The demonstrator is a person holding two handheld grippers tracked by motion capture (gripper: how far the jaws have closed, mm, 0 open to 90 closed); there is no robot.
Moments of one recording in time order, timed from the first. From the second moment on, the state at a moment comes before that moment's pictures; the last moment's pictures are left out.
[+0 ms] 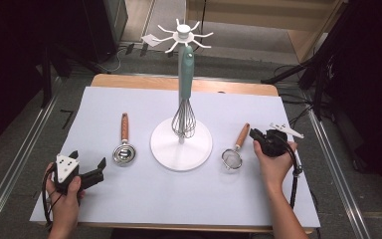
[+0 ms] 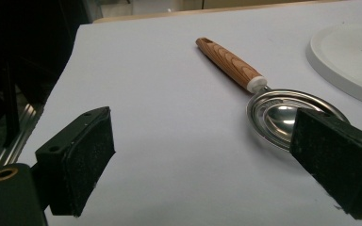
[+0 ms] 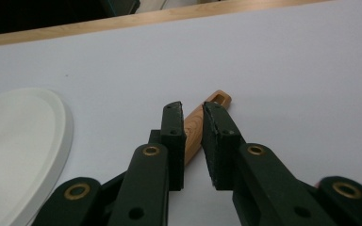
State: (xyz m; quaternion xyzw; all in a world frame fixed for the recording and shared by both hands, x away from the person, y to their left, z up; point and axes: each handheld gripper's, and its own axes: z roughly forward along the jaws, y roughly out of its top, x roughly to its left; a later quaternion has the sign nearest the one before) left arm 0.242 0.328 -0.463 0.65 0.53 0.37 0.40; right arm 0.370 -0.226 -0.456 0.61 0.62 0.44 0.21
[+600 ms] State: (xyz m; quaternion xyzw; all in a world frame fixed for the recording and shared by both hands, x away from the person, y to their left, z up) left arm 0.241 0.328 -0.463 0.65 0.53 0.37 0.40; right arm 0.397 -0.219 -0.473 0.65 0.63 0.36 0.20
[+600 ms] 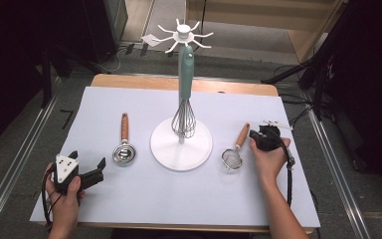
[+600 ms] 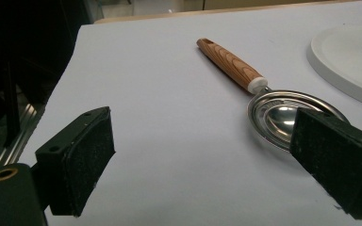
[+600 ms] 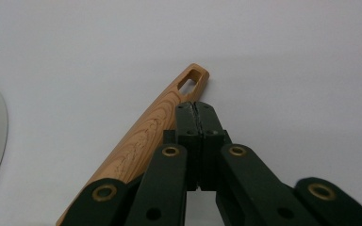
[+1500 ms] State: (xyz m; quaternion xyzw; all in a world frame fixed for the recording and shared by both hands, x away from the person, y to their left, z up) left arm 0.242 0.327 -0.463 0.65 0.53 0.37 0.40; right arm 0.420 -0.204 -0.482 0.64 0.66 0.35 0.19
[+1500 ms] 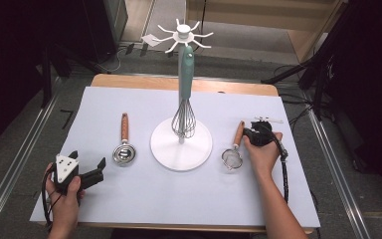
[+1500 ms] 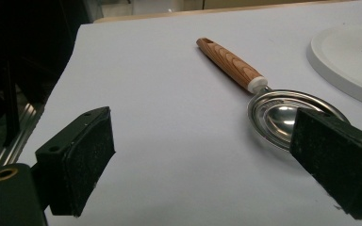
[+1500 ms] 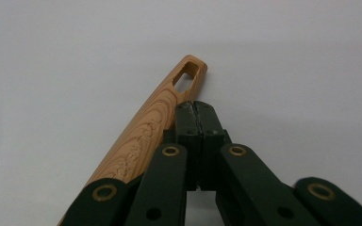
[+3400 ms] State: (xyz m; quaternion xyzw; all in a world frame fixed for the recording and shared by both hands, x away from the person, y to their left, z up) left arm 0.243 0.326 -0.463 0.65 0.53 0.37 0.40; right arm 0.415 -0.166 -0.456 0.62 0.70 0.36 0.10
